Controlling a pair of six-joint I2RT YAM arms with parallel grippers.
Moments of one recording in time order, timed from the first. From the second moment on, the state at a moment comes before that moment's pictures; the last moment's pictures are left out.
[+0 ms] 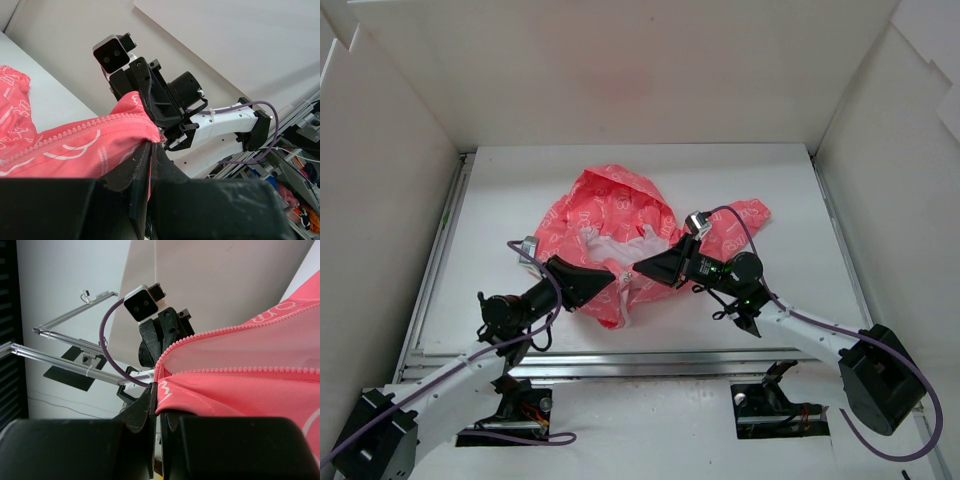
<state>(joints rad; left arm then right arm) -0.57 0.83 0.23 1.07 0.49 -1.04 0.65 1.17 0.45 1.00 -0.62 1.50</state>
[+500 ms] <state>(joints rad) -0.57 0.83 0.23 1.07 0.50 -1.04 0.65 1.17 0.45 1.00 -0.62 1.50</state>
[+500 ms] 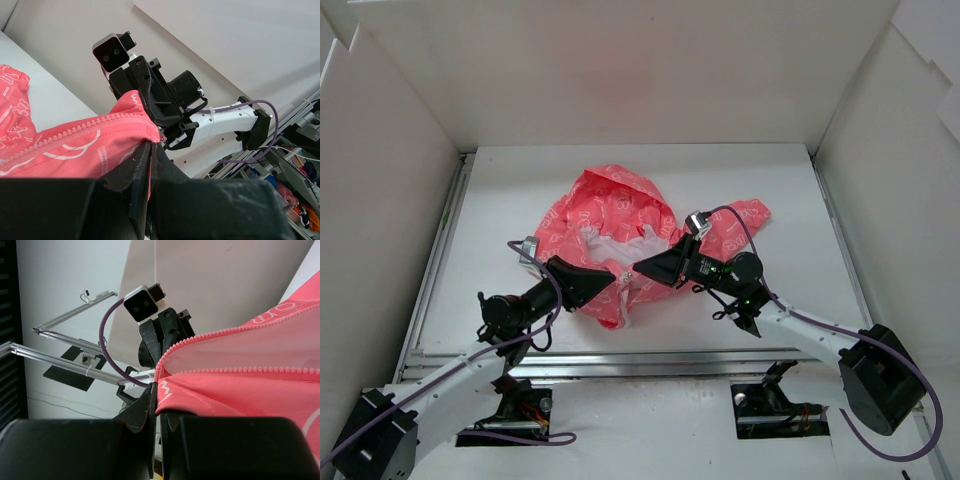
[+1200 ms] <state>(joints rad) -0.57 0.83 0.22 1.05 0.50 -1.04 0.65 1.17 0.45 1.00 -0.62 1.46</state>
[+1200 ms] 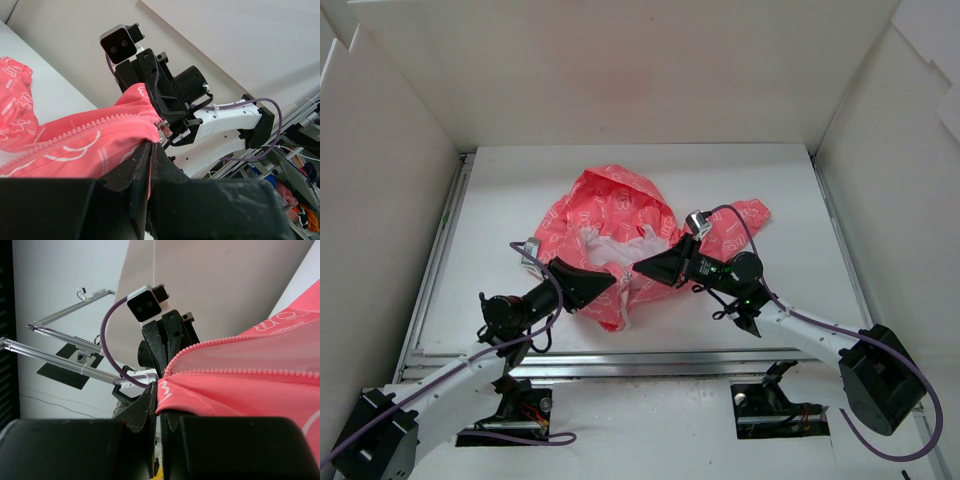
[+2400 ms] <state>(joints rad) -0.57 0.81 0.22 1.04 0.50 -1.04 0.67 1.17 0.47 1.00 -0.62 1.38</state>
